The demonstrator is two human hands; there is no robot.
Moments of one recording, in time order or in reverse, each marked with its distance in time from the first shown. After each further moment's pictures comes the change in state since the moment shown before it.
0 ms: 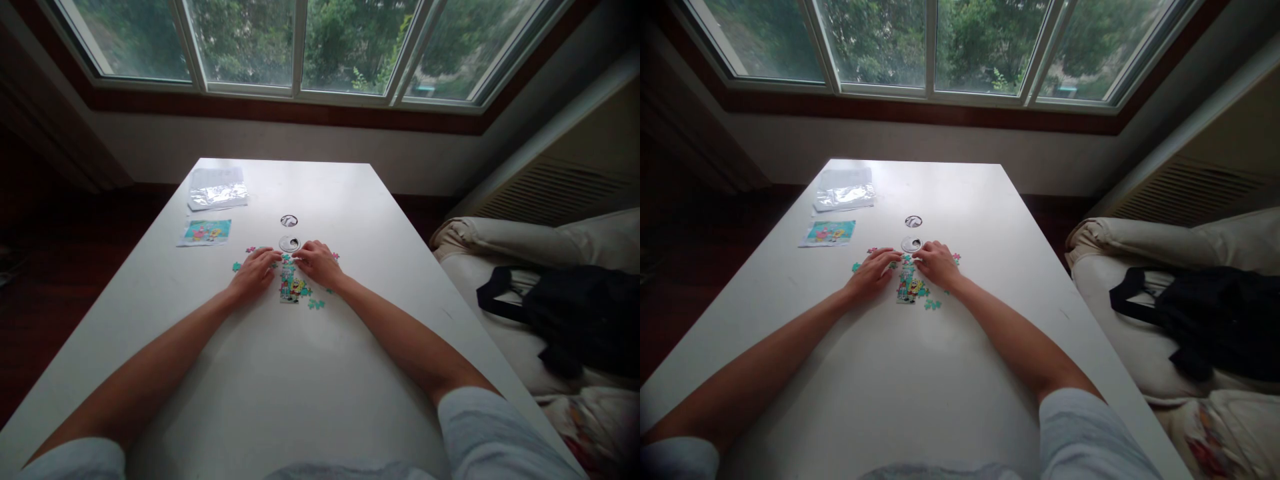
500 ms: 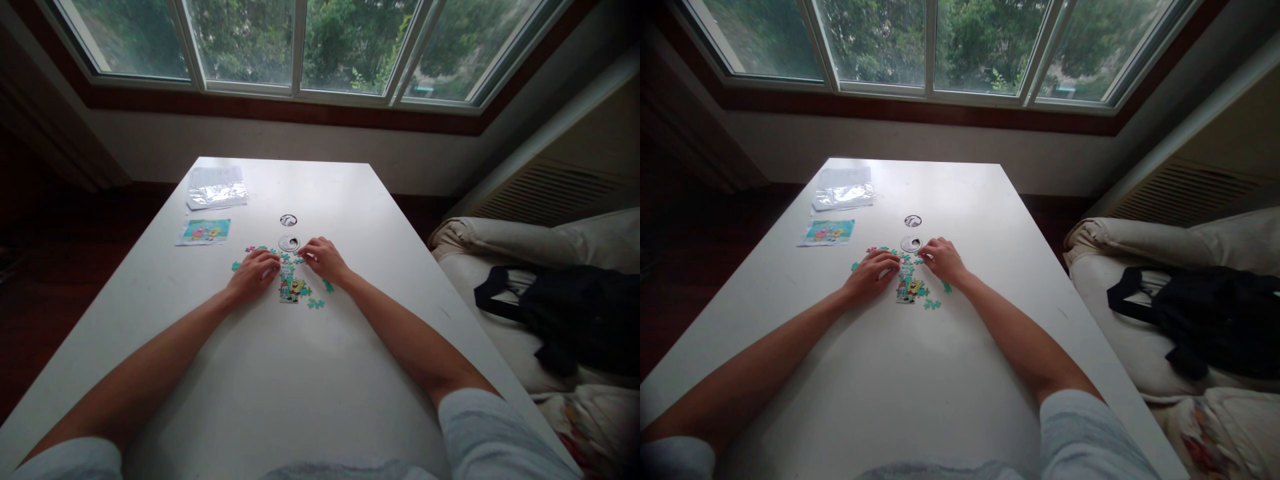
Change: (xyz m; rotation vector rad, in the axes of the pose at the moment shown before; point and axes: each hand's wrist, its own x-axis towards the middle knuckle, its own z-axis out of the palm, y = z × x) left_hand 0.001 0.001 -0.003 -0.007 0.042 0.078; right_hand 0.000 0.014 -0.014 0.055 0.020 0.002
